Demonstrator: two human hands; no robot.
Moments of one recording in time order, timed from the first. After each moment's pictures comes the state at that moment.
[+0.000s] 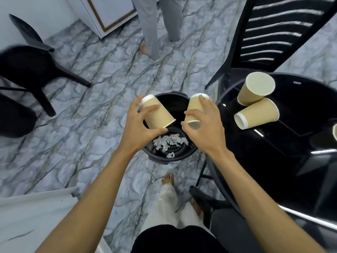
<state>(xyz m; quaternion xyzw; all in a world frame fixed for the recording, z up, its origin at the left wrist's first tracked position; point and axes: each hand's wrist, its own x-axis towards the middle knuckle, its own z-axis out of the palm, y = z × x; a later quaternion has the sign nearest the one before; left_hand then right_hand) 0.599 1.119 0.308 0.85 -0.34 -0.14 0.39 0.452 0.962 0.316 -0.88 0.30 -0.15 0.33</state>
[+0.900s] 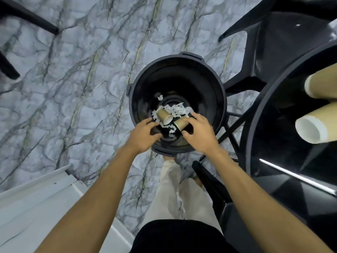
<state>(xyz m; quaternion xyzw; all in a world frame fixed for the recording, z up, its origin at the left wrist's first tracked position) 0.683 1.131 0.084 0.84 -0.26 -0.46 0.13 0.542 0.962 0.110 -0.85 0.33 0.19 0.36</state>
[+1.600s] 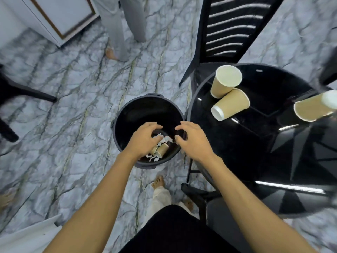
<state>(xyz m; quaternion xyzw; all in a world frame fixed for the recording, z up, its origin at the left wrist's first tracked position) 0.596 1.076 0.250 0.82 -0.43 -0.33 0.20 0.431 0.966 0.274 -0.85 0.37 -0.01 0.36</state>
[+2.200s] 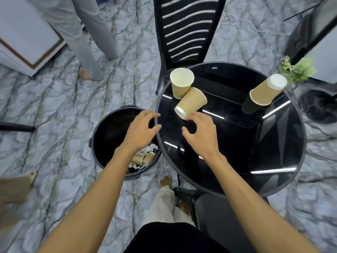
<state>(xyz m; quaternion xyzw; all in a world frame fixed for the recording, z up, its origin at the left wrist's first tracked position) 0.524 0.998 0.305 0.78 -0.51 -0.27 0.25 0.326 0.922 0.307 -0.81 0.48 -0.21 0.27</state>
